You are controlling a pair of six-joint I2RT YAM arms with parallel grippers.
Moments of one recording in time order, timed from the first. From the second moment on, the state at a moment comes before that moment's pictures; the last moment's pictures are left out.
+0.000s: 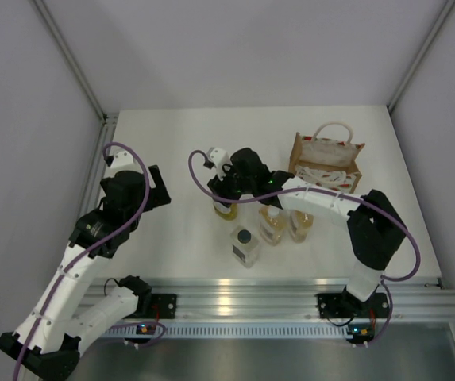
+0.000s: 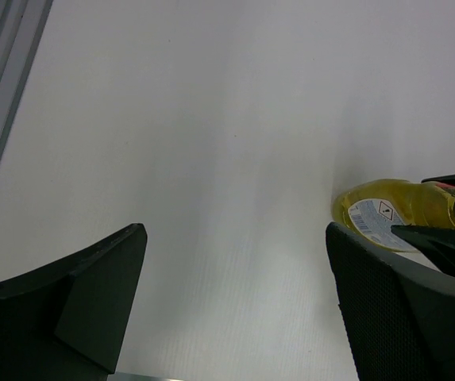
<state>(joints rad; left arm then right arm) -0.45 0.80 1.03 -0.79 -0.47 -0.48 0.85 1.74 1.28 -0.13 -0.18 -0.15</state>
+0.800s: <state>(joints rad) -0.32 0.80 1.02 -0.79 -0.53 -0.49 0.81 1.26 1.25 -0.19 0.32 0.08</state>
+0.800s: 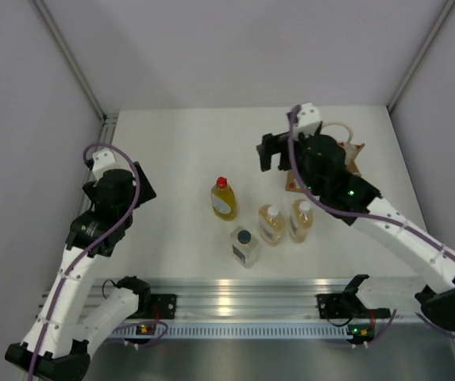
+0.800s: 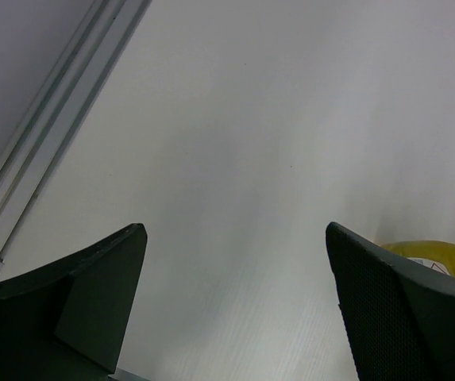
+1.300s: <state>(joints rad) -0.31 0.73 0.99 -0.79 -0.55 -0.44 0.67 0.78 0.91 -0.49 0.66 0.23</state>
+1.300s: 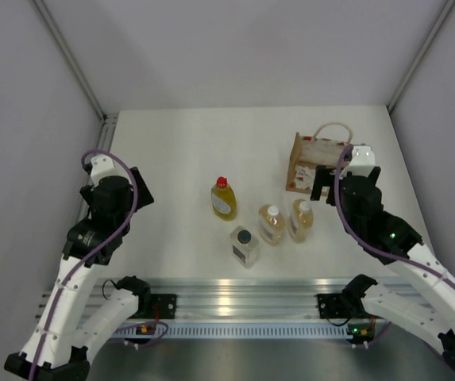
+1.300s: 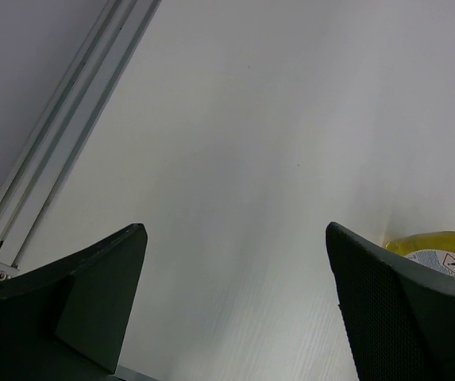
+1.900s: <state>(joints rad) -0.31 0.62 0.90 -0.76 -0.53 -0.43 0.67 0.62 0.82 -0.64 0.71 0.30</state>
